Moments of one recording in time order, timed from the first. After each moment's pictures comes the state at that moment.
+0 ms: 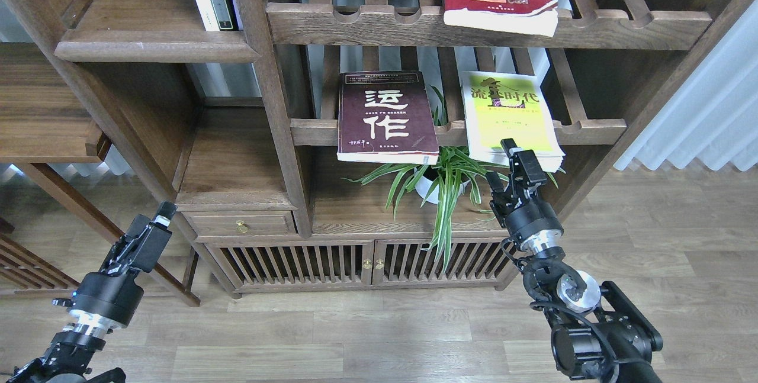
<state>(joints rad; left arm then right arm) 0.08 0.29 -1.19 -1.12 0.40 -0.49 -0.40 0.23 0.02 1.36 0.81 0.35 0.43 -0.14</state>
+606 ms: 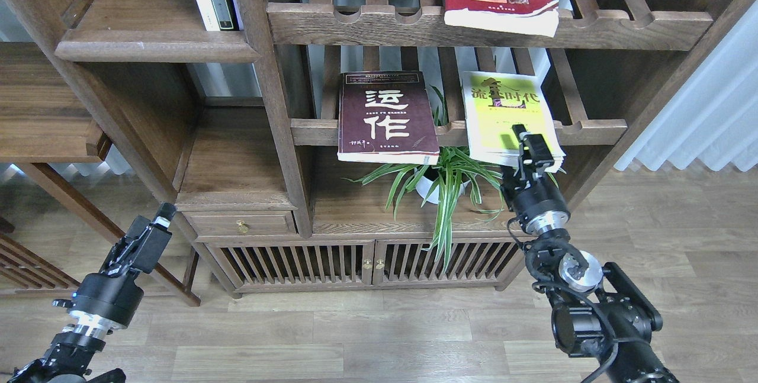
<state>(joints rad) 0.08 0.28 -1.19 -1.12 0.40 -0.49 -0.40 0.31 0.01 1.42 0.77 0.35 0.38 -0.07</state>
